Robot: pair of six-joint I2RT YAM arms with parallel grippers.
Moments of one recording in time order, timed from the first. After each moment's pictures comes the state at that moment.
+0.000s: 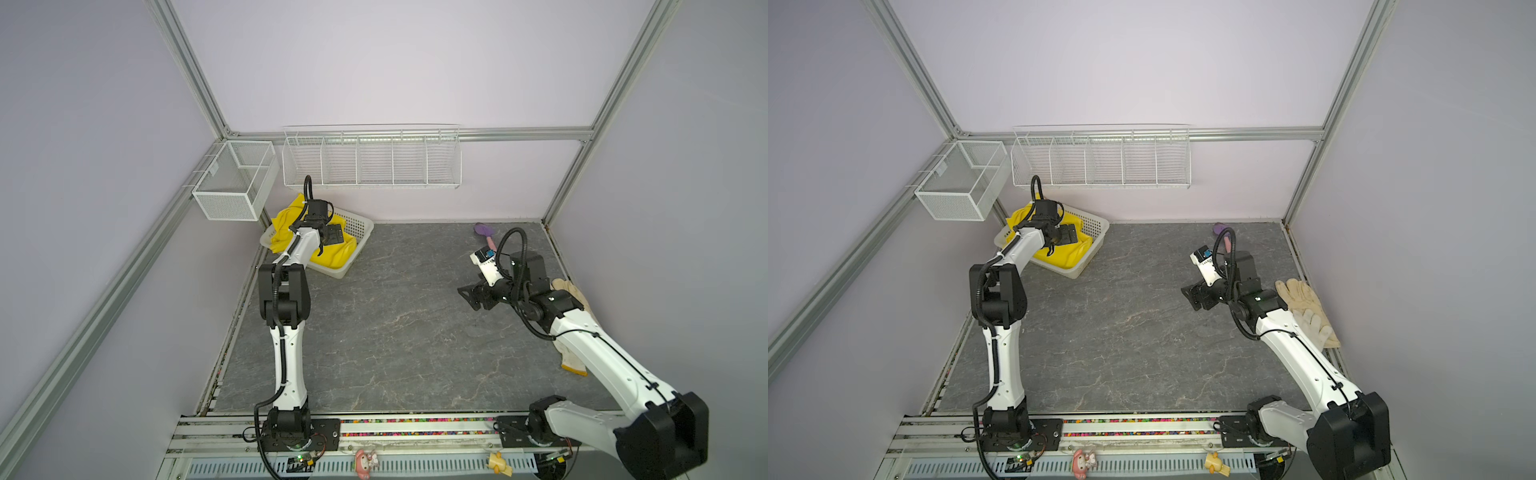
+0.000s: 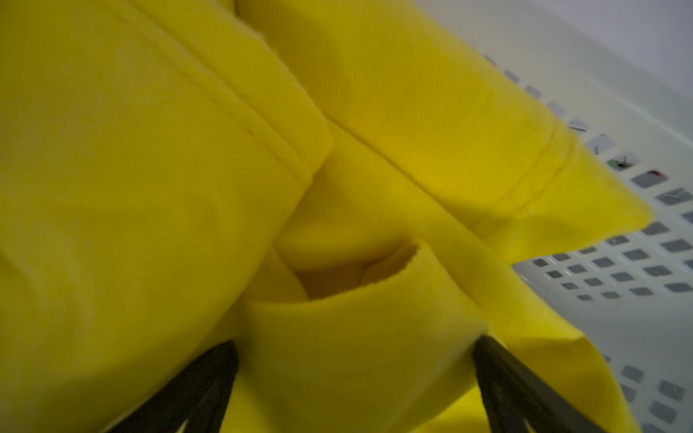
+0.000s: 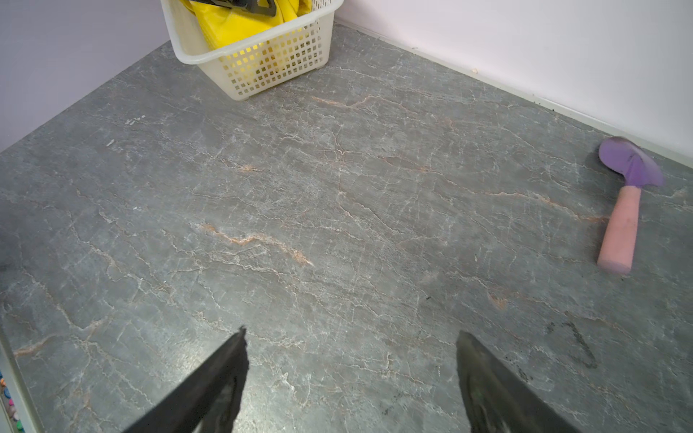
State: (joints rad) left arm -0.10 2.35 2.06 -0.60 -0.13 -0.19; right arm 0.33 1.18 0.94 -0.45 -0.32 -0.17
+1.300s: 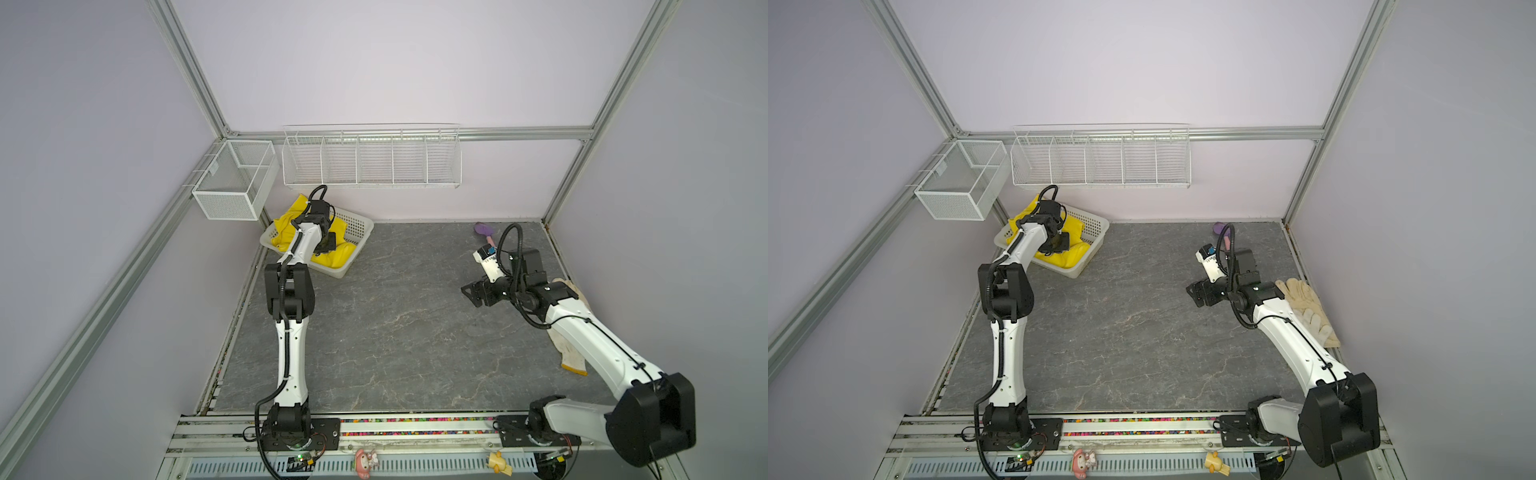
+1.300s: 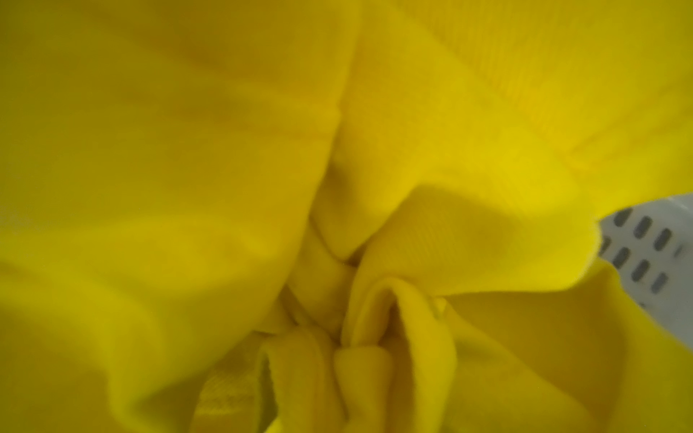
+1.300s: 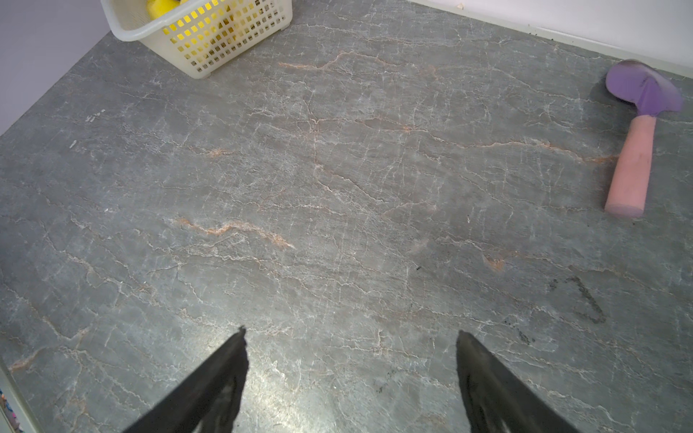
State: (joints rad) left arm -0.10 2.43 2.22 -0.91 -0.17 -0.10; right arm 0.27 1.26 0.97 -0.50 -0.32 -0.12
